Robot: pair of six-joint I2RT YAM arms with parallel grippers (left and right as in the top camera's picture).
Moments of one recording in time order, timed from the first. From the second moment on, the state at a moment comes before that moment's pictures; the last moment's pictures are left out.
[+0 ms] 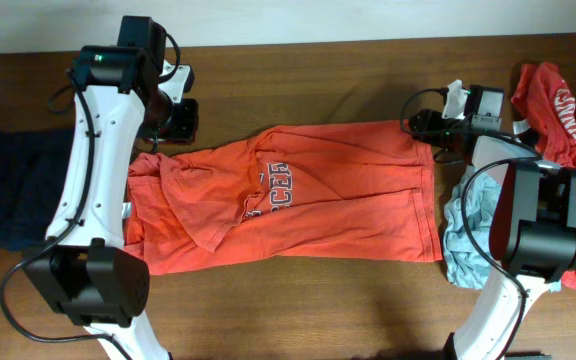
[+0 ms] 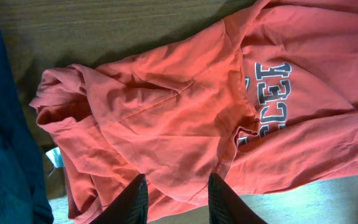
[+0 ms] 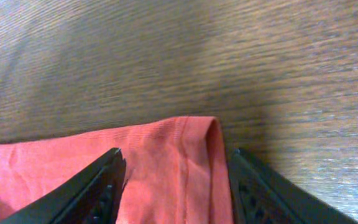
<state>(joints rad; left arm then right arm) -0.10 1.96 2.05 -1.45 0.11 0.01 -0.20 2.14 1.30 -0.06 -0.40 0.15</state>
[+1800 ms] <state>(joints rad) -0.19 1.96 1.85 -1.44 0.23 -0.09 -0.19 1.79 1.31 -0.31 -0.40 0.07</state>
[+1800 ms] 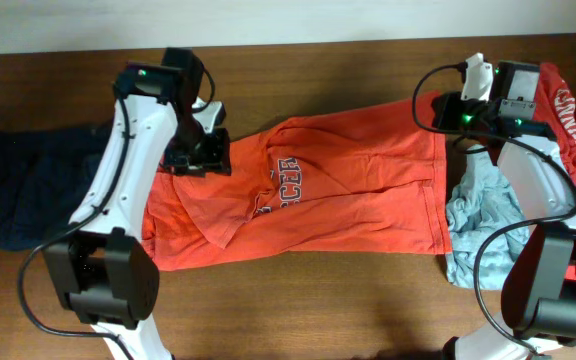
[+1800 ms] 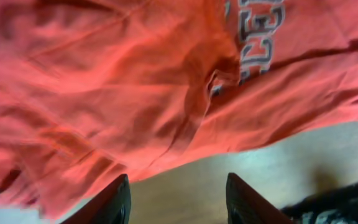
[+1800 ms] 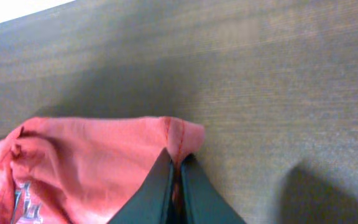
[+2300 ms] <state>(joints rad) -0.39 1.96 1.45 -0.93 0.12 -0.11 -0.19 1.79 1.31 -0.32 -0.39 0.07</state>
